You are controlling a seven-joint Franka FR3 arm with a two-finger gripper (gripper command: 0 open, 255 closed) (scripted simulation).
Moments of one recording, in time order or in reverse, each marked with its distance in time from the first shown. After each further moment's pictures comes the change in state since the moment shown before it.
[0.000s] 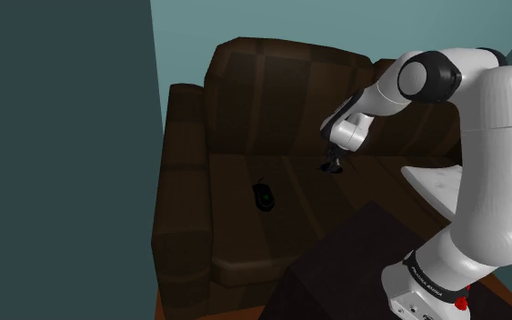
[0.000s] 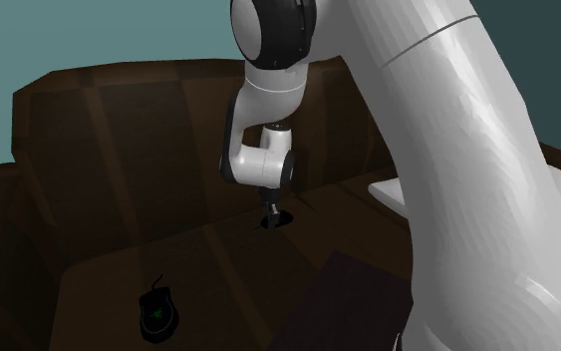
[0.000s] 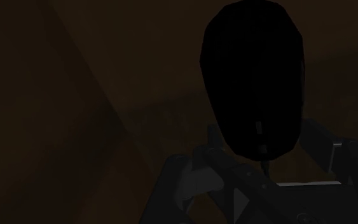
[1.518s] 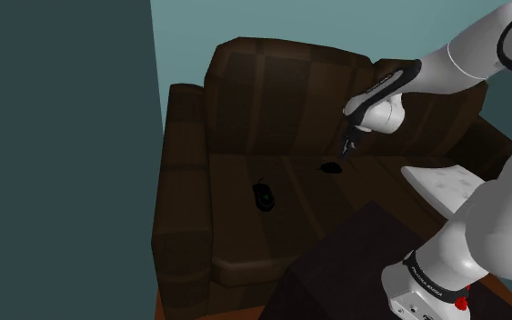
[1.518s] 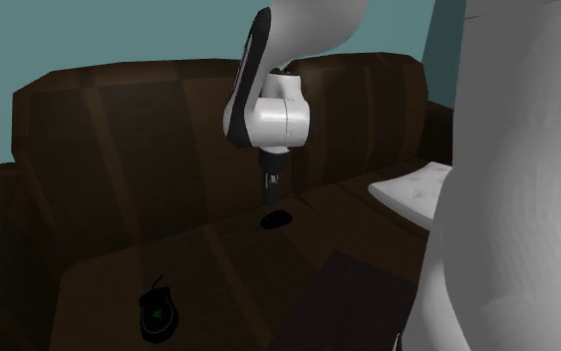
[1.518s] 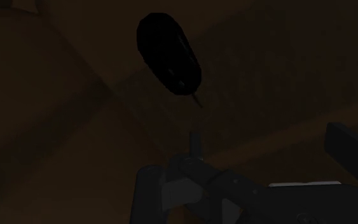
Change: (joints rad) arm 0.353 -0.518 -0.338 -0.369 -0.354 -0.117 0.508
